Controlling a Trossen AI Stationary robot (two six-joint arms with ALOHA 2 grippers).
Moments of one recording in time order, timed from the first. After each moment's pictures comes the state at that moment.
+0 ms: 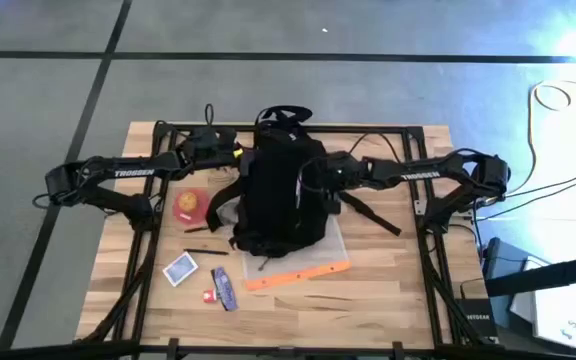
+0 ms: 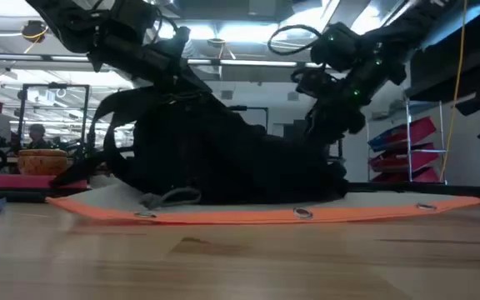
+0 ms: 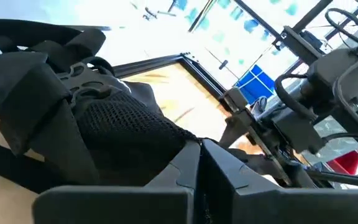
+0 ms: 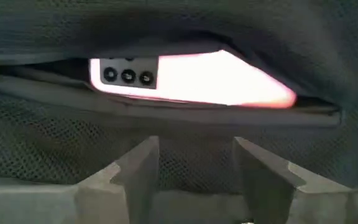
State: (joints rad) left arm 0.49 1.25 0.62 0.39 0.11 -0.57; right arm -0.30 1.52 0.74 -0.01 -0.10 -0.27
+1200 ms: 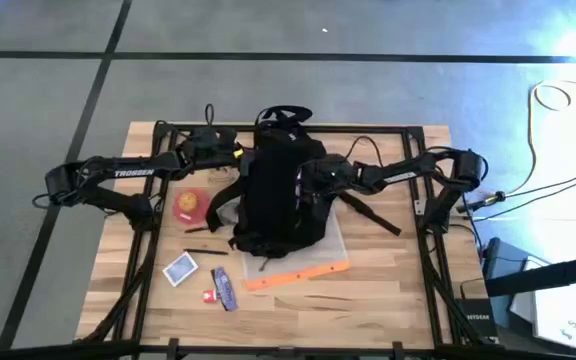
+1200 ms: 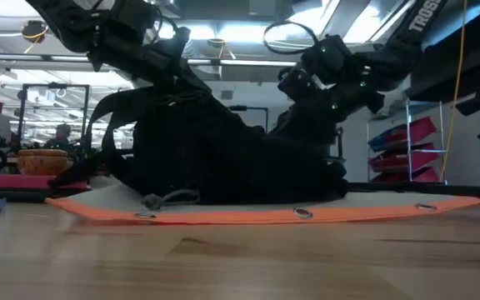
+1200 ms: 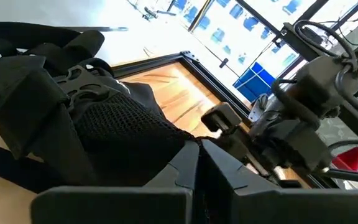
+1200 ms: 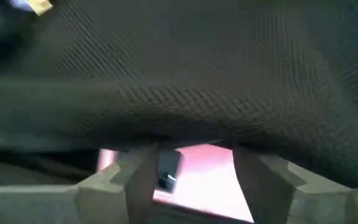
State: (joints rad) left arm 0.48 1.25 0.62 0.38 0.11 -0.55; right arm -0.29 1.73 0.73 0.47 -0.25 -0.33
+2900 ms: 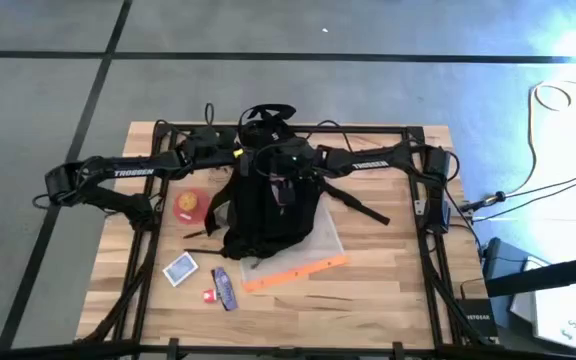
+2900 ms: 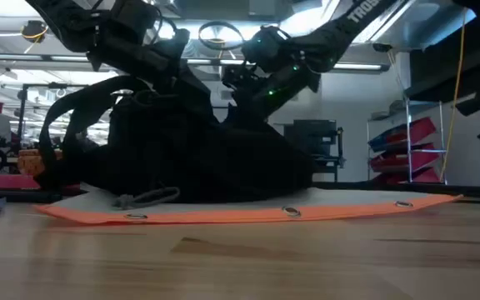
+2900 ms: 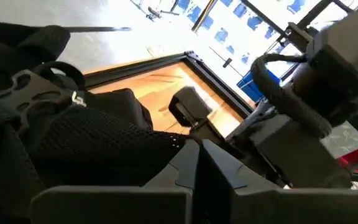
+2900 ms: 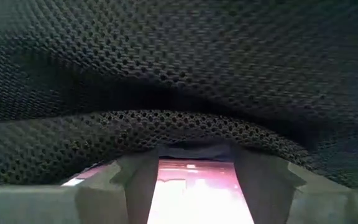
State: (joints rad) left arm 0.48 1.25 0.62 0.37 0.10 -0.54; right arm -0.28 1.96 1.28 0.03 -0.17 -0.24
